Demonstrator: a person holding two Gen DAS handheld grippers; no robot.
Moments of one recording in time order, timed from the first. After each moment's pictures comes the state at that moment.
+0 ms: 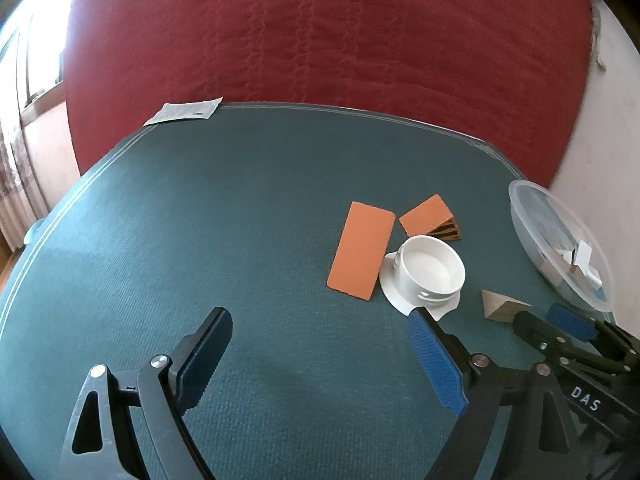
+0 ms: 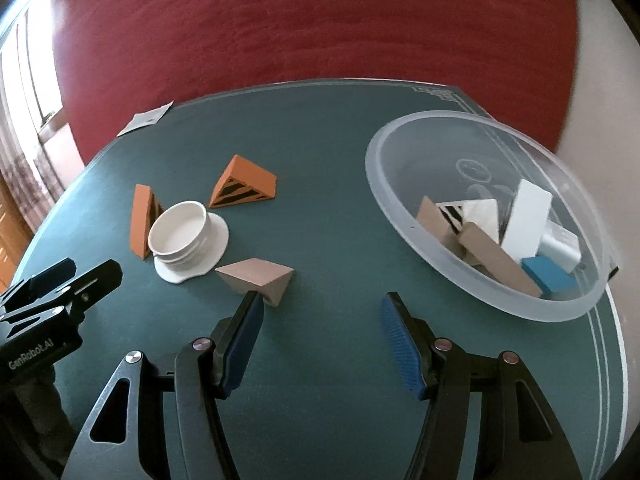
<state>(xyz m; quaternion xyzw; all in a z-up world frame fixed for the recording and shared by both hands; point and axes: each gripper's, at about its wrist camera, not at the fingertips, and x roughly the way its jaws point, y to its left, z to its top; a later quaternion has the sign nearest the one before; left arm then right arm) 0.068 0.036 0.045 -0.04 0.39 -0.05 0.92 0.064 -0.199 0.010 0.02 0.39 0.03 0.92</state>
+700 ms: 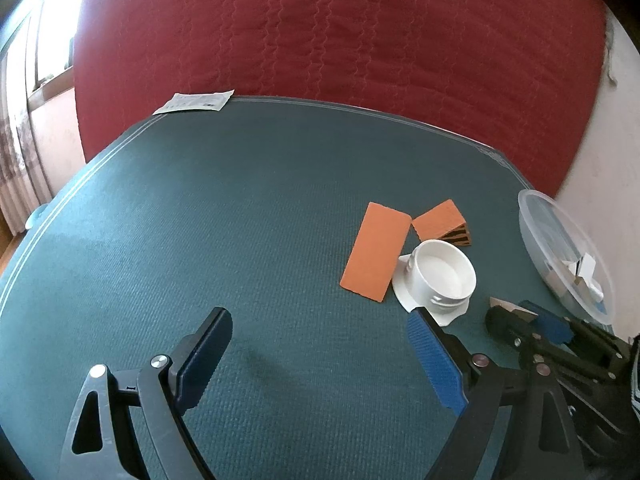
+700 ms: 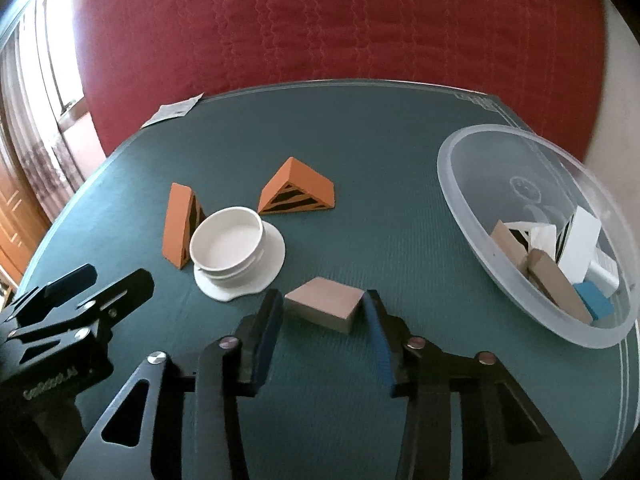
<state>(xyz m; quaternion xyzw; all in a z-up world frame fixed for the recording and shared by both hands) 0.068 0.047 0.043 -0.06 0.39 -0.04 0.92 0.085 -0.160 0.010 0.00 0.40 0.07 0.92</state>
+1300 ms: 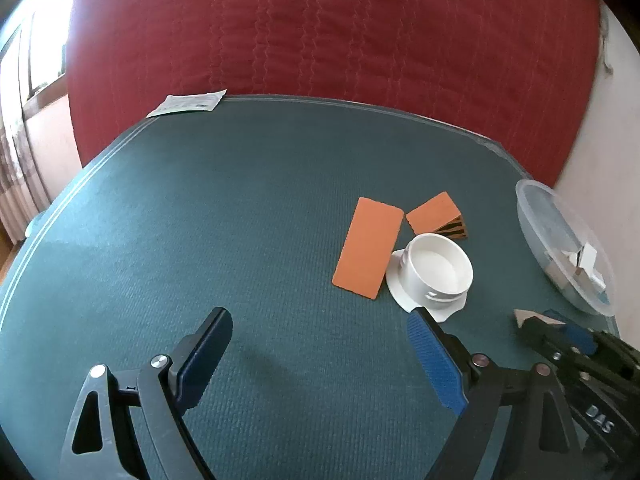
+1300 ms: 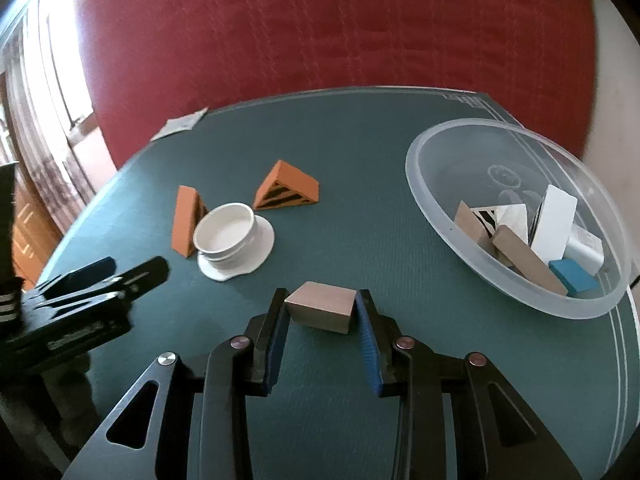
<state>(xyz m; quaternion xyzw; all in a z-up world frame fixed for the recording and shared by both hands) 0.070 0.037 0.043 -0.04 0.40 -0.04 0.92 0.058 -0.189 0.017 0.03 0.38 0.09 0.92</state>
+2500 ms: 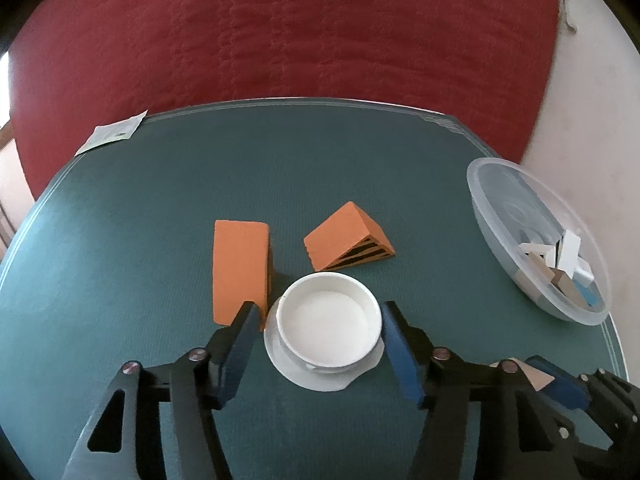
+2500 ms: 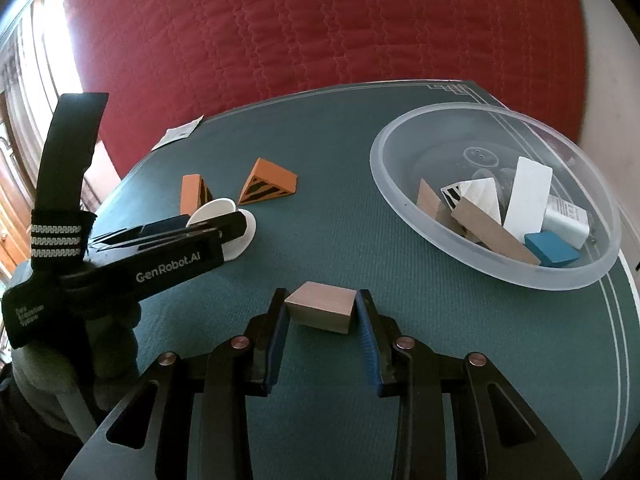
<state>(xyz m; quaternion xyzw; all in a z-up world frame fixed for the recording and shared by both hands) 0.119 -0.037 0.039 0.00 0.41 -0.11 0.91 0.041 -0.218 0.014 0.06 0.38 0.09 0.92</state>
